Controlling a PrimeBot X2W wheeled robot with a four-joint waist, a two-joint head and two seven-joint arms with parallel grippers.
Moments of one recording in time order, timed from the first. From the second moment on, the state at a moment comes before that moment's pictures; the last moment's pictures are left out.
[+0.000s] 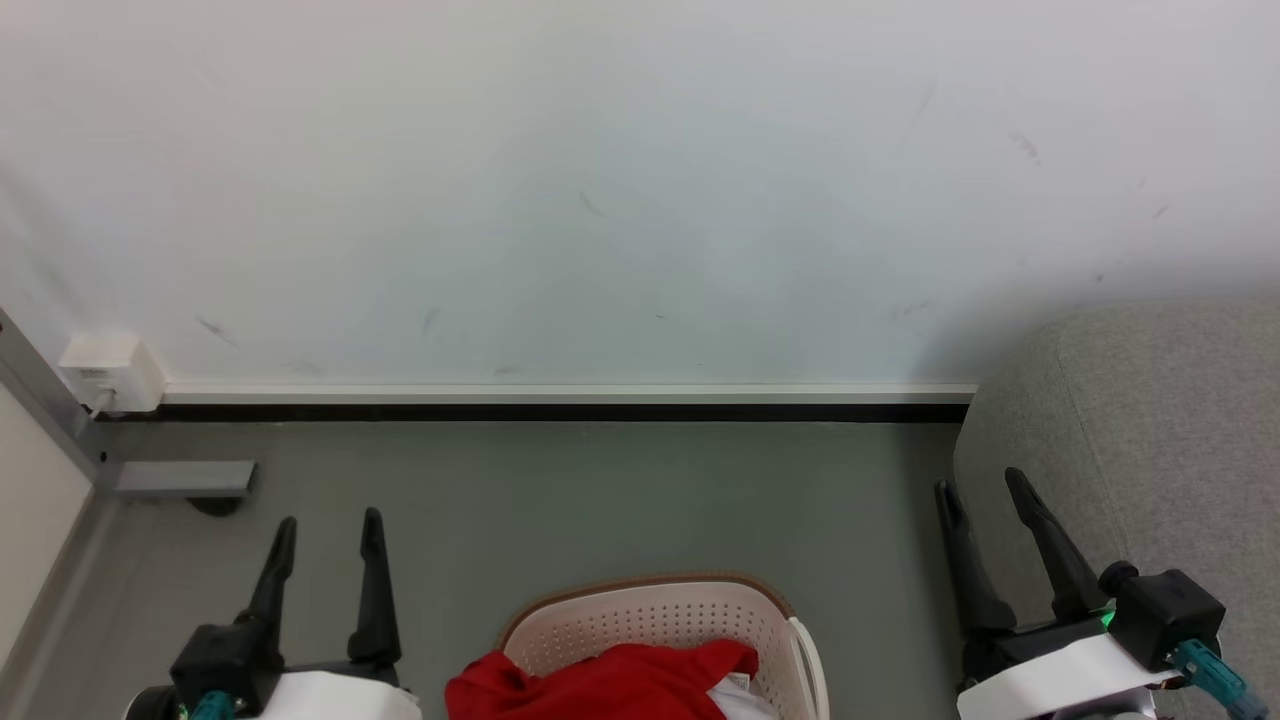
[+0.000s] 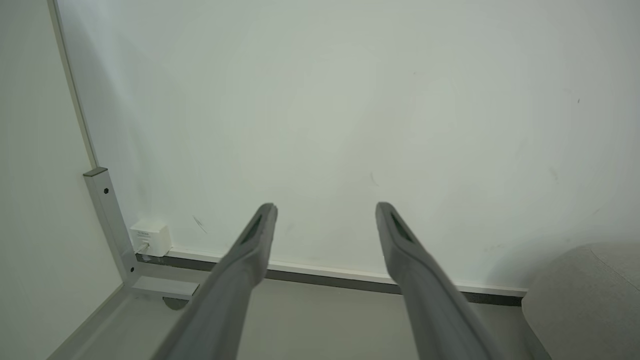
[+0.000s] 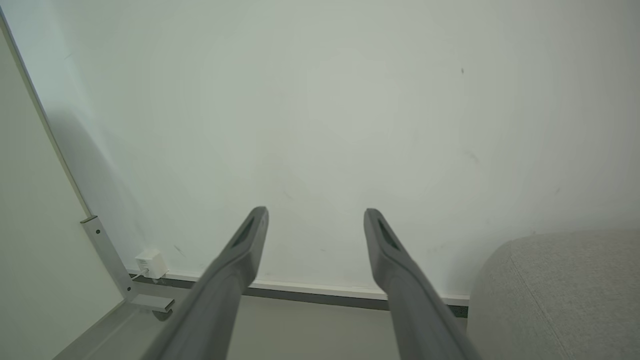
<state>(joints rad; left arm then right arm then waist) -0.06 0.05 0.00 0.14 -0.13 0.06 -0.25 -0.18 -0.09 0.22 0.25 0.40 0.13 -0.25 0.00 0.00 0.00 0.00</state>
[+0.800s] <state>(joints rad) -0.06 0.05 0.00 0.15 -0.08 0.07 -0.26 -0.19 -0.09 0.22 0.27 0.37 0.13 -0.26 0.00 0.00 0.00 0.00</state>
